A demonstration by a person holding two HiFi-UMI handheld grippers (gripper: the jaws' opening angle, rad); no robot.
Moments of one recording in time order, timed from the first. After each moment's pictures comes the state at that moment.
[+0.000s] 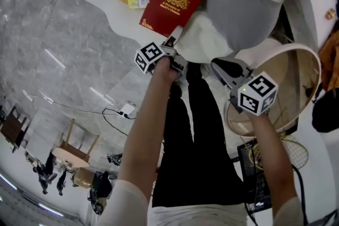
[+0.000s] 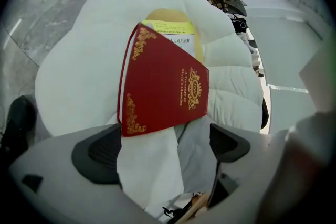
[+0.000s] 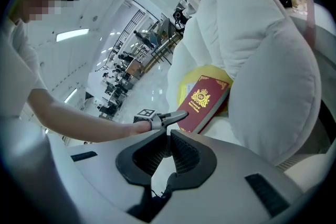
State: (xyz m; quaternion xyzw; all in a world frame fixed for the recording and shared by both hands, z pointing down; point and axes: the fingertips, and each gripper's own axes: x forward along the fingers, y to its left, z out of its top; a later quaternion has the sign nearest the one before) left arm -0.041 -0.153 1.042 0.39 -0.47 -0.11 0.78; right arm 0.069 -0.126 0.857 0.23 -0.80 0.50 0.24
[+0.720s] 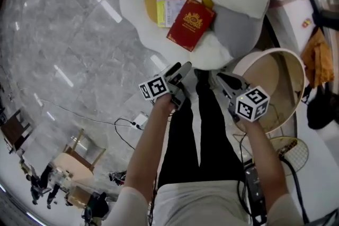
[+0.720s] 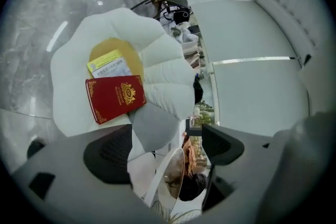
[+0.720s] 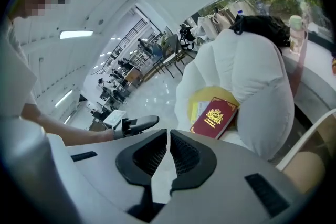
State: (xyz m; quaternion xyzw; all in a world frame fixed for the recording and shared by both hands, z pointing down) left arm -0.090 -0.119 0.791 0.60 -0.37 -0.11 0.70; right arm 0.026 -0.103 0.707 0.29 -0.81 0.46 0.22
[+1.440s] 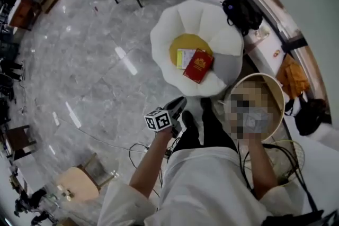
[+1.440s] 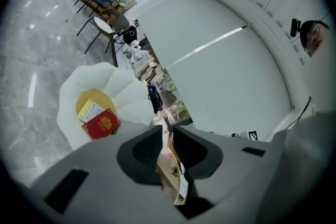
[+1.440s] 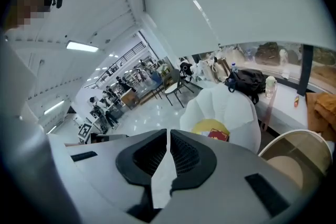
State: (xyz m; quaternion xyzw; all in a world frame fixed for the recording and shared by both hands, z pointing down) left arm -0.169 -0.025 0.468 0.75 -0.38 -0.05 0.54; right arm 0.050 -0.044 0.427 0.40 -0.81 0.39 0.14
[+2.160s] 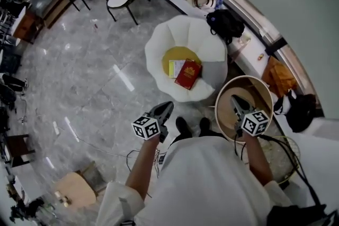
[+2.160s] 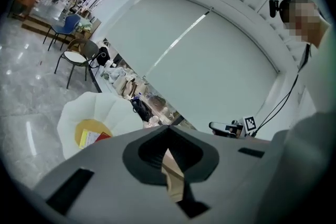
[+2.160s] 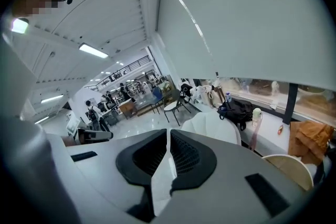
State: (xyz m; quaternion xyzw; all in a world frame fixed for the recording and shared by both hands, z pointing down) left arm -0.149 0.029 0.327 0.84 -0.38 0.00 0.39; right arm 0.123 0.004 0.303 0.45 -0.84 0.29 0.09
